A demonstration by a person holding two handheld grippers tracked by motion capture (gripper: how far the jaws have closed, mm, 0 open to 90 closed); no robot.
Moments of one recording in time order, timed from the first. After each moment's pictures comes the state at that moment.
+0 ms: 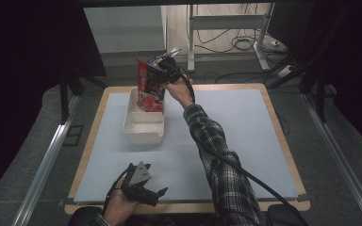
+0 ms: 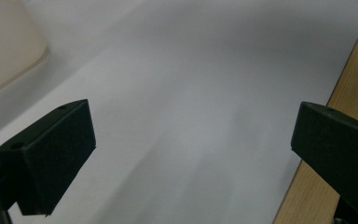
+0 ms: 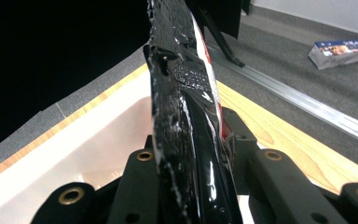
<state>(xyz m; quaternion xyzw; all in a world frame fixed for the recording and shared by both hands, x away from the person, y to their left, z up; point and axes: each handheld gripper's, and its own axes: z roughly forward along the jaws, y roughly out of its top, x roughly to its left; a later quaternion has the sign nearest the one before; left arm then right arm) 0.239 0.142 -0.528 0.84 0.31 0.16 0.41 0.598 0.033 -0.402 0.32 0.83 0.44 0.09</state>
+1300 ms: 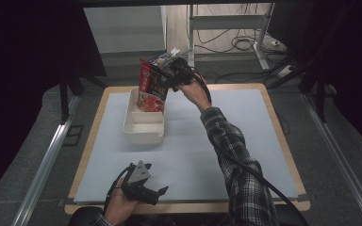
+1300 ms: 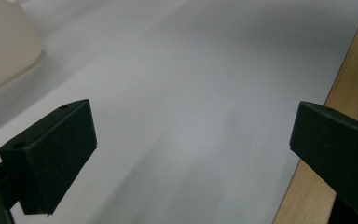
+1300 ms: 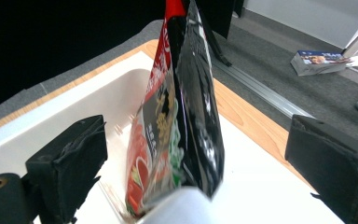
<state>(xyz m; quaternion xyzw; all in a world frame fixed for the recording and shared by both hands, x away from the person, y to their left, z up) 0.241 0.144 -0.529 0.83 0.32 0.15 0.43 0.576 -0.009 -0.386 0.28 0.85 0.42 0.13</state>
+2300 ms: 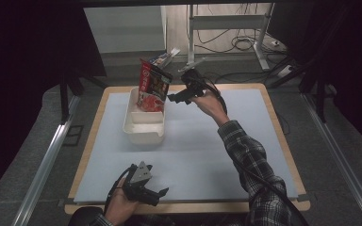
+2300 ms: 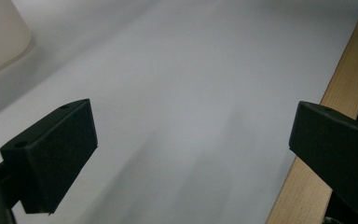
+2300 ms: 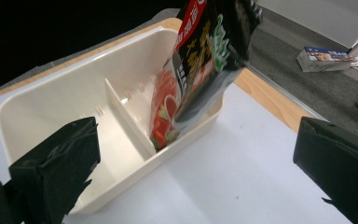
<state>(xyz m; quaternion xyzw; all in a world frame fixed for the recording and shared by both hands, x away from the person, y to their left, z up) 0.242 0.141 -0.530 0.84 0.32 0.14 0.41 0.522 -0.052 -0.383 0.25 0.87 0.41 0.13</state>
